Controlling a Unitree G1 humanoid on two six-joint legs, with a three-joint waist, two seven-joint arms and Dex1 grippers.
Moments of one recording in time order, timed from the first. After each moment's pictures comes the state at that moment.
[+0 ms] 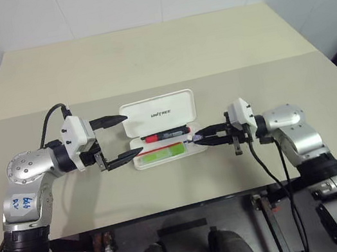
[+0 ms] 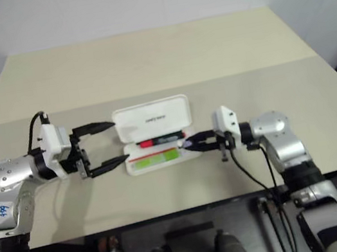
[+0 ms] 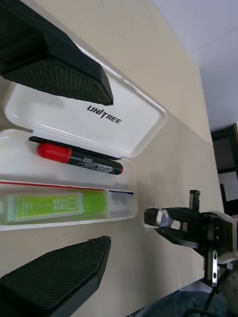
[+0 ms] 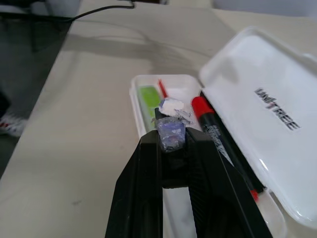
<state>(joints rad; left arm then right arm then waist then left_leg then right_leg) -0.41 0.69 0.13 -0.10 -0.41 0.17 -1.07 -0.70 -0.48 0.16 0.41 0.29 -0.13 1.39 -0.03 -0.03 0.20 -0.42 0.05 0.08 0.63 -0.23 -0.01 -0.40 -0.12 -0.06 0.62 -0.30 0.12</state>
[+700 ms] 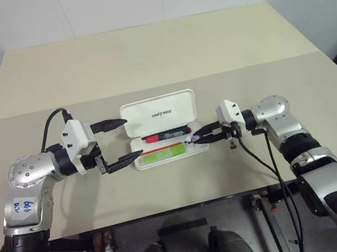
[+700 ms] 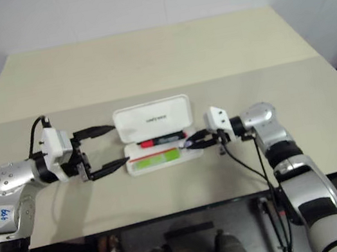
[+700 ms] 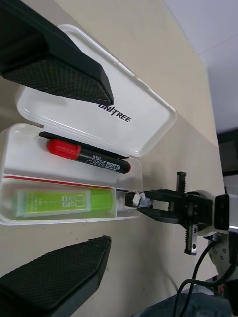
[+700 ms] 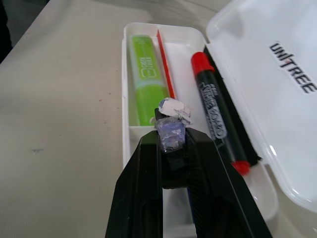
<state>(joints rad) -0.38 0.69 0.14 -0.11 -0.41 0.17 -1.06 -0.90 -0.45 0.17 0.90 0.18 -0.40 1.50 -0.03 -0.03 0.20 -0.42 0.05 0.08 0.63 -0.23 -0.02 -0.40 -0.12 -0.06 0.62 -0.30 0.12</state>
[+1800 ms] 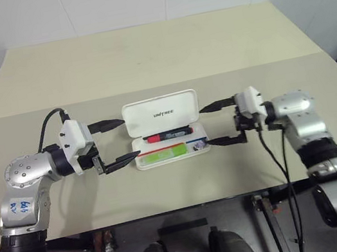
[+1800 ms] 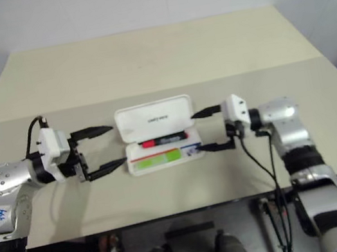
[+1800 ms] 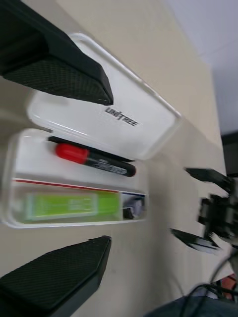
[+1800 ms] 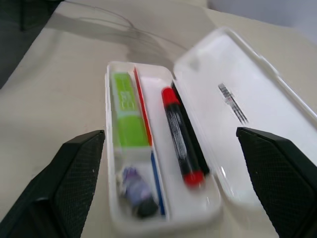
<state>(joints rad) -0.36 0.71 0.16 -0.10 -0.41 0.17 -1.08 -0.71 -0.56 0.03 0.49 0.30 -0.21 1.45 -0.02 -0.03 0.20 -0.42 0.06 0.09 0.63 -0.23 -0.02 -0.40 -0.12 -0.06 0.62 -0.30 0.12</state>
